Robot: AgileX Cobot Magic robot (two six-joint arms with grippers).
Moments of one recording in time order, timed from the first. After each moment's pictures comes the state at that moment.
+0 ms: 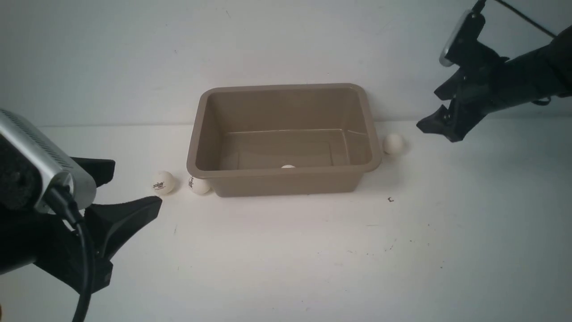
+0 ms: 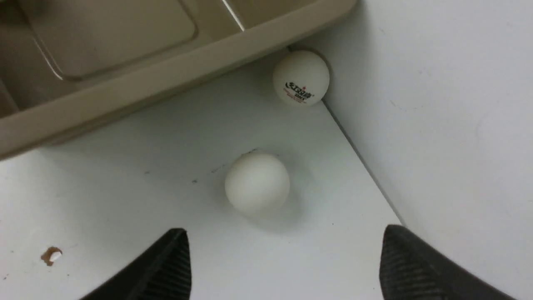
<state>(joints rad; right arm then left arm) 0.01 2.00 -1.53 0.78 0.72 -1.63 -0.08 0.77 -0.66 -0.88 0.64 1.08</state>
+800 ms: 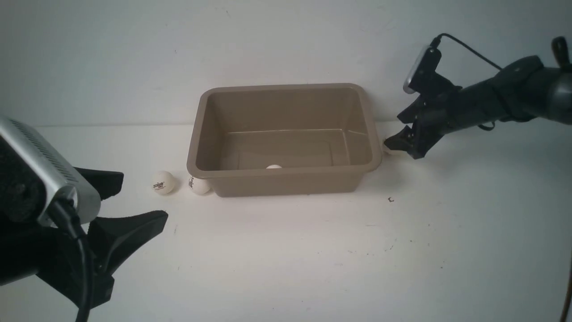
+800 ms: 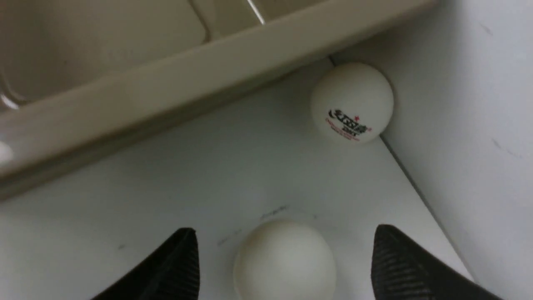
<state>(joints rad) 0.06 2.27 -1.72 0.94 0.73 -1.74 -0.08 0.77 -0.66 -0.87 0.69 1.08</state>
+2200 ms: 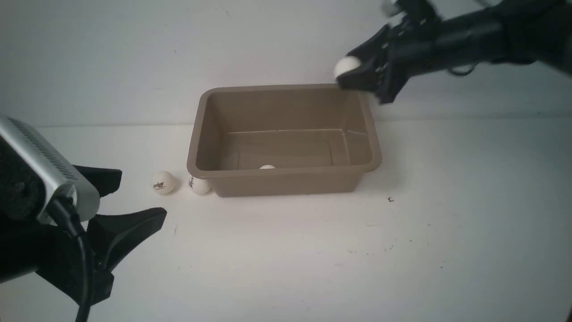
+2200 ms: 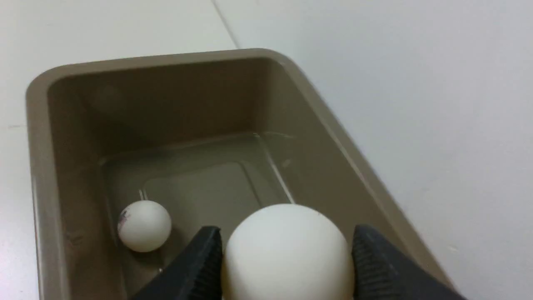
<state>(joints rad) 0.17 2.14 -1.81 1.17 0.97 -1.79 -0.08 0.77 -0.66 -0.87 0.68 1.08</state>
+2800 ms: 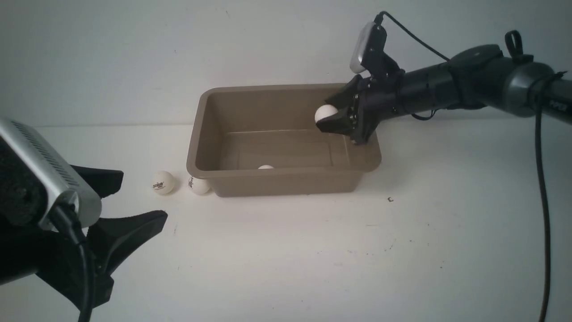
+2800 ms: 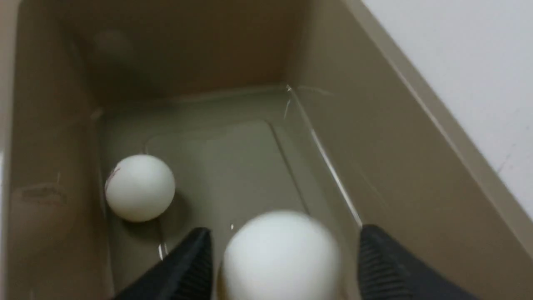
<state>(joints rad) 0.19 2.27 -1.81 1.27 0.92 -1.91 -0.08 0.77 -0.66 -0.87 0.69 1.11</state>
